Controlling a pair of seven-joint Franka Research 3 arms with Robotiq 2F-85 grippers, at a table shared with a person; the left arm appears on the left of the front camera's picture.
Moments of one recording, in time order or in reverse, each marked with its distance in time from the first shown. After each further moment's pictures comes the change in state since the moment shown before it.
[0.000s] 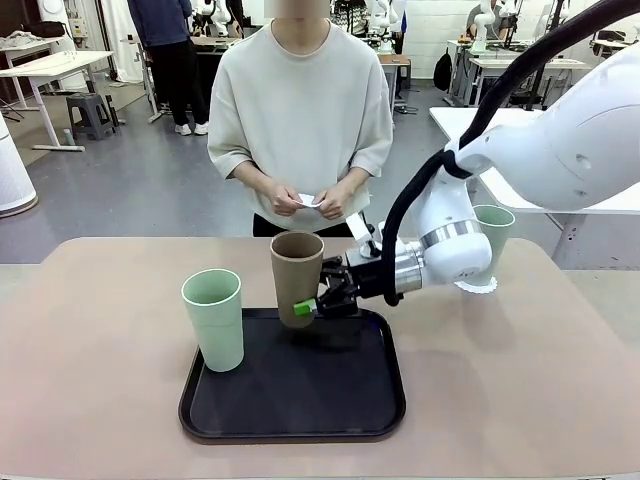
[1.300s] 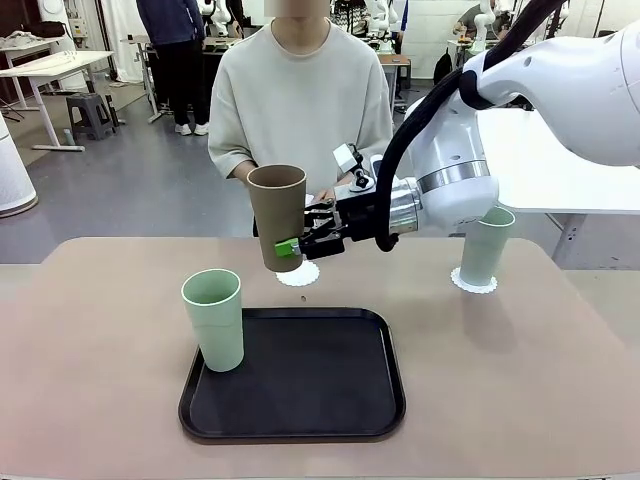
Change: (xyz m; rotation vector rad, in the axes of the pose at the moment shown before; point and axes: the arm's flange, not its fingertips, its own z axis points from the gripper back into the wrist) left arm 0.000 0.000 0.000 0.000 0.000 0.000; right arm 0.108 0.003 0.002 -0.081 0.063 -0.035
